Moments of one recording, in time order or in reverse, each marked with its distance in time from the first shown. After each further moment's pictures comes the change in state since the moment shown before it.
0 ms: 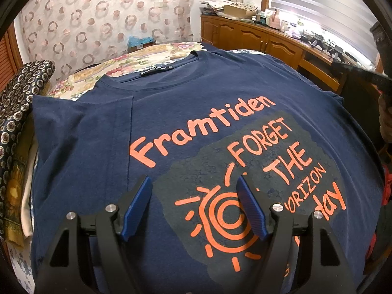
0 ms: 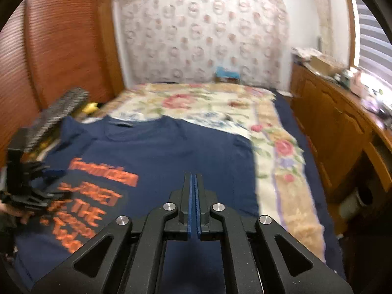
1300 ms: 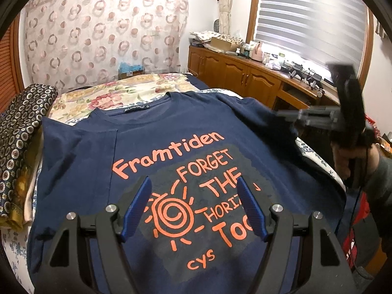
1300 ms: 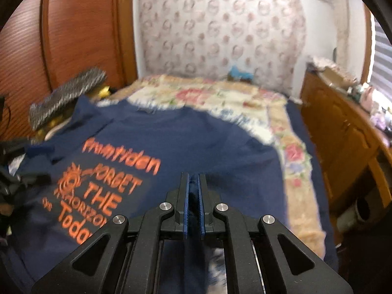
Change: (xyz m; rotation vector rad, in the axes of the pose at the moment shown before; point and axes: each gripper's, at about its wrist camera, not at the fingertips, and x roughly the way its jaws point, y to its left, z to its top) left arm -0.073 -0.031 -0.008 -0.029 -0.193 -0.102; right arm 0.003 0.048 -0.017 -0.129 0.024 0.074
